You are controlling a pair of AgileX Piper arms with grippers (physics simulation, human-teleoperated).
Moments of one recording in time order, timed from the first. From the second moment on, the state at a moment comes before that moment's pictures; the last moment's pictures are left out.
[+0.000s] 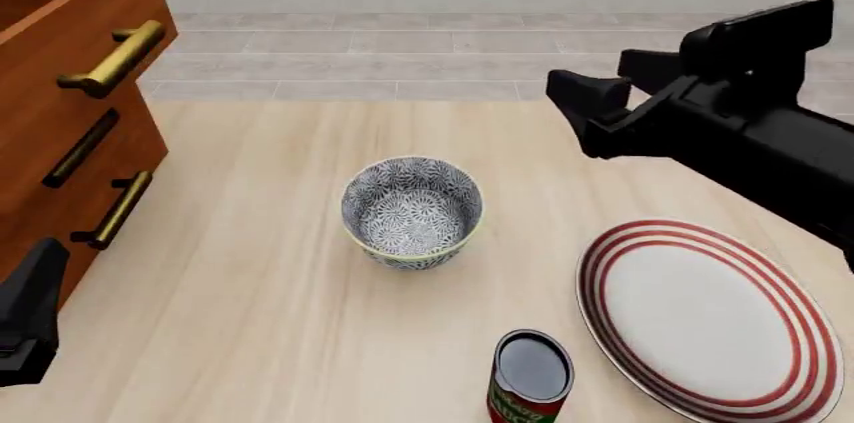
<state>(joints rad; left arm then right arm) 0.00 0.00 0.00 0.00 0.00 0.50 1.04 -0.60 -0.24 0.02</state>
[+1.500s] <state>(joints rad) 0.00 0.00 0.00 0.00 0.00 0.50 1.81 -1.03 0.03 0.10</state>
